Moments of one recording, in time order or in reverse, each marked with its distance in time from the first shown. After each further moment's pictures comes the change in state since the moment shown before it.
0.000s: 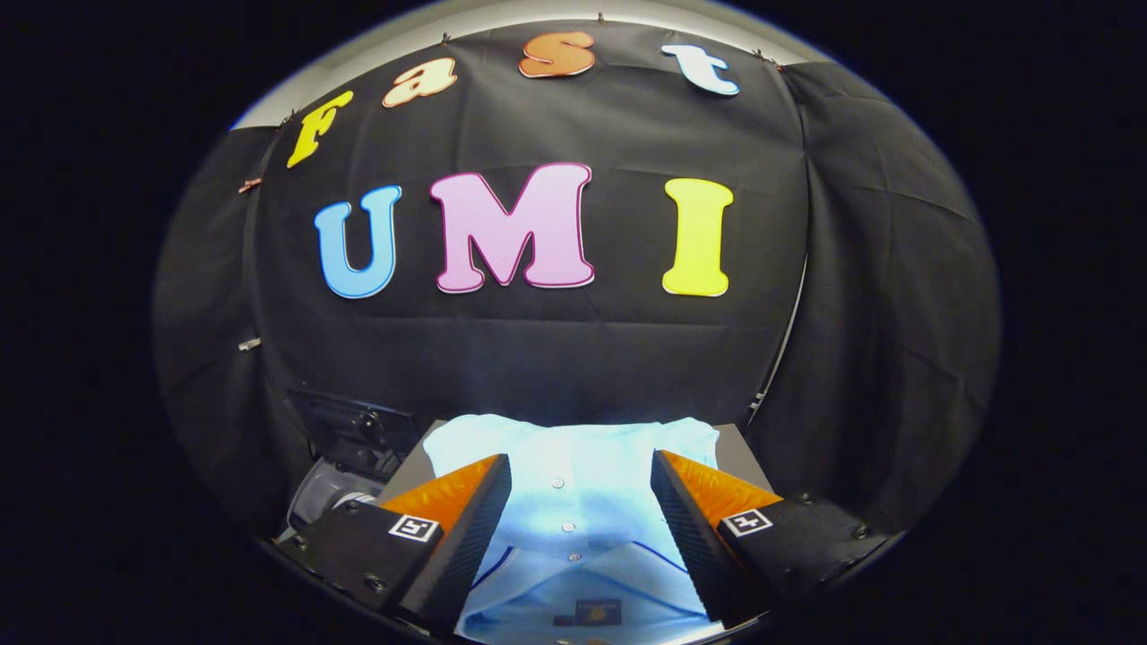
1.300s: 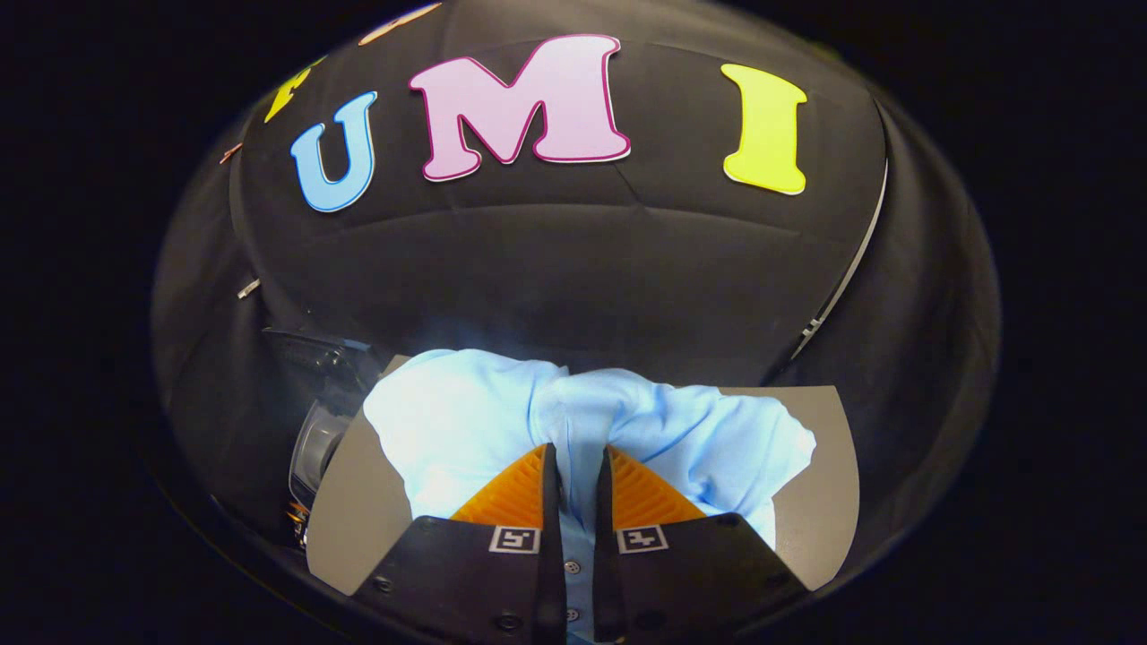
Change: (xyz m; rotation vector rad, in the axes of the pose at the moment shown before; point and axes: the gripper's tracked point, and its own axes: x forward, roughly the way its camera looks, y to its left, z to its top) arm 0.100 0.011 -0.065 -0.001 0.342 0.098
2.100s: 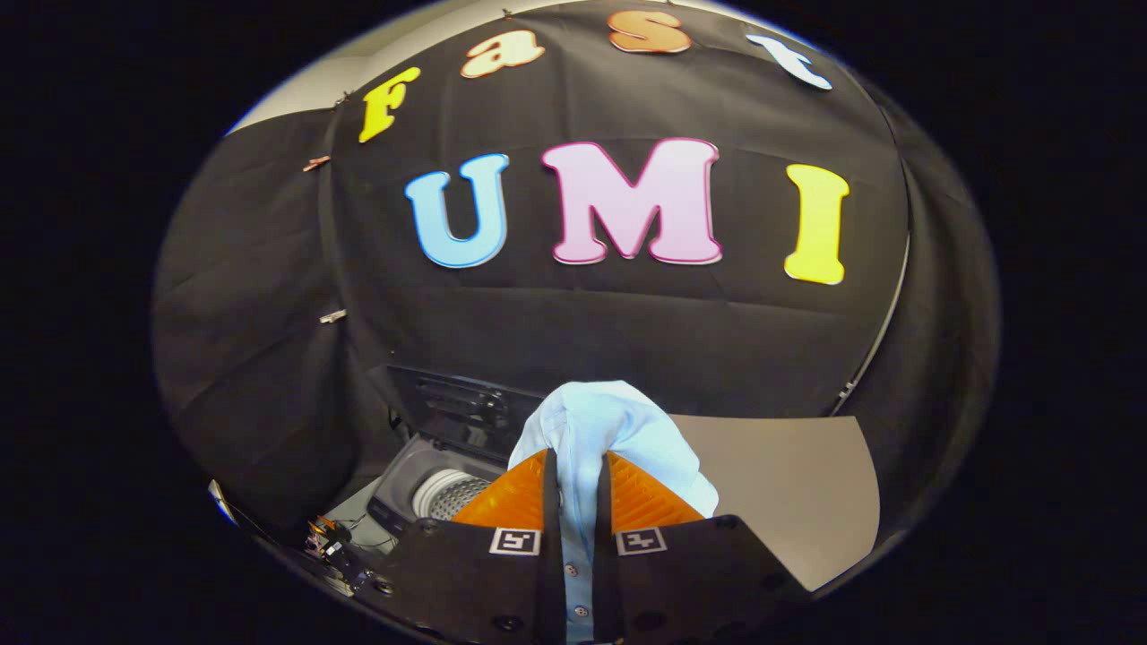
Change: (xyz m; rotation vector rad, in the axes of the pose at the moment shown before) arm -0.139 0.172 0.023 -0.085 -0.268 0.200
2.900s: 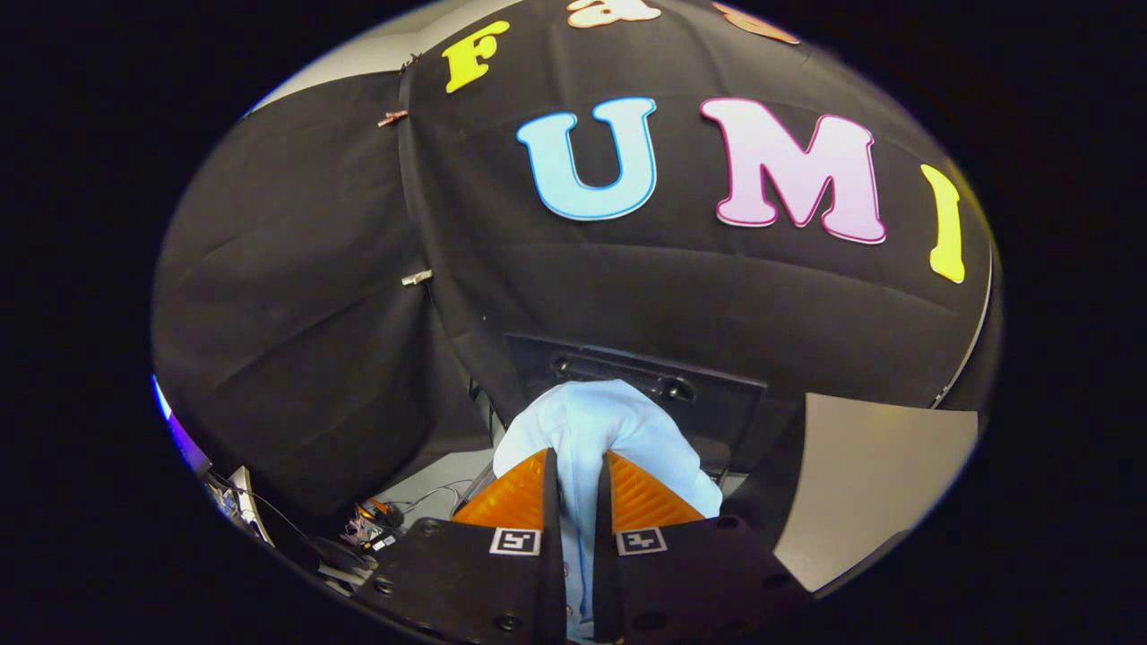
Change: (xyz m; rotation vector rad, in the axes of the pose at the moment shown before) arm 0.108 0.193 -0.064 -0.040 0.158 0.209
